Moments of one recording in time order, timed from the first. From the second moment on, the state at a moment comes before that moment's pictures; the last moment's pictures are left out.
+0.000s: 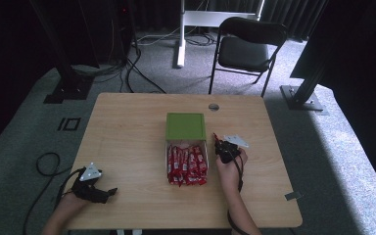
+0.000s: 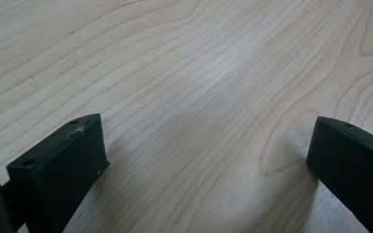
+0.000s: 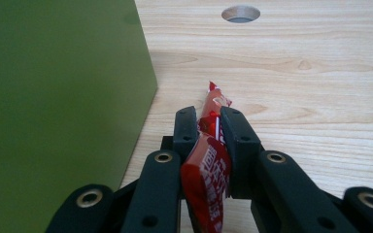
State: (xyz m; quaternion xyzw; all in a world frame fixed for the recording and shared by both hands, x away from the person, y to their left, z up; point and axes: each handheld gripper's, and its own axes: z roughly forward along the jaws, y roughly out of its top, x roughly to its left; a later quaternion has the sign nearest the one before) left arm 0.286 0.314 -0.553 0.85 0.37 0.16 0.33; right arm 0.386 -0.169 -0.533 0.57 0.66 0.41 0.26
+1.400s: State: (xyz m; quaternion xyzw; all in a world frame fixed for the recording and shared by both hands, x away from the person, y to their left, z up) left arm 0.286 0.314 -0.553 0.85 0.37 0.15 0.33; right arm 0.362 -0.219 -0.535 0.55 0.69 0.41 0.24
